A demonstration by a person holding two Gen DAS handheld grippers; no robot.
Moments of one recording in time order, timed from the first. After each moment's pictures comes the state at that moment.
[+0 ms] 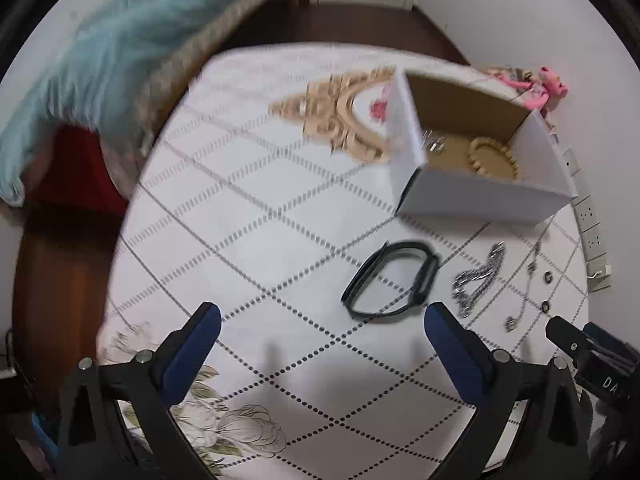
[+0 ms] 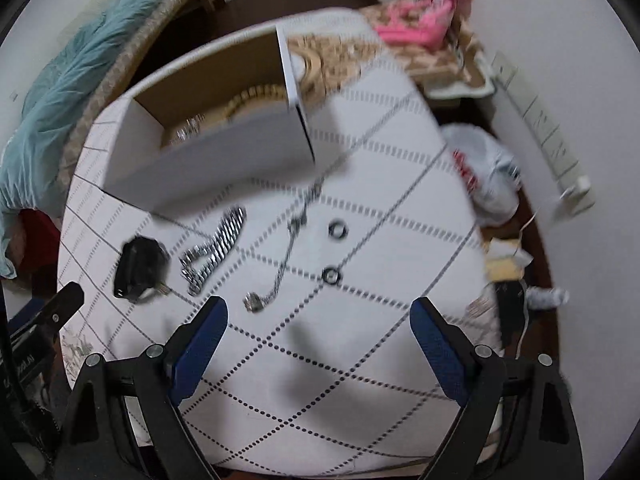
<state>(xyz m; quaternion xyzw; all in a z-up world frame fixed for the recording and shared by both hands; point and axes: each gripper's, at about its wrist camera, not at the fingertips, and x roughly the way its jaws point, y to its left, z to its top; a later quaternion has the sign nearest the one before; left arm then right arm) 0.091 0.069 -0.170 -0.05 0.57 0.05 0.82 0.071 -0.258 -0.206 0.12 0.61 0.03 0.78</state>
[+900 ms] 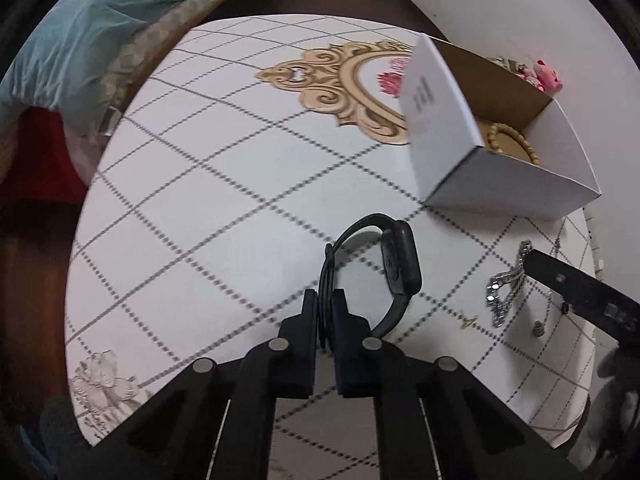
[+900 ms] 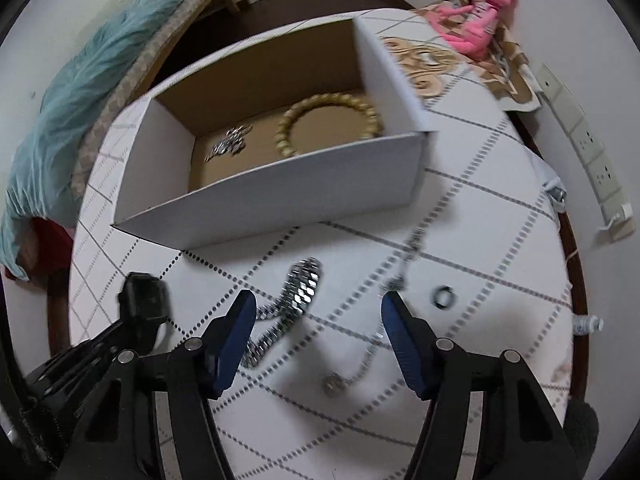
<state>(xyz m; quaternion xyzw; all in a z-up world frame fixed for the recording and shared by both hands) 0.105 0.091 -0.206 -0.06 0.58 0.01 0.81 0.129 -0.189 -0.218 0.11 0.60 0.08 0.79</state>
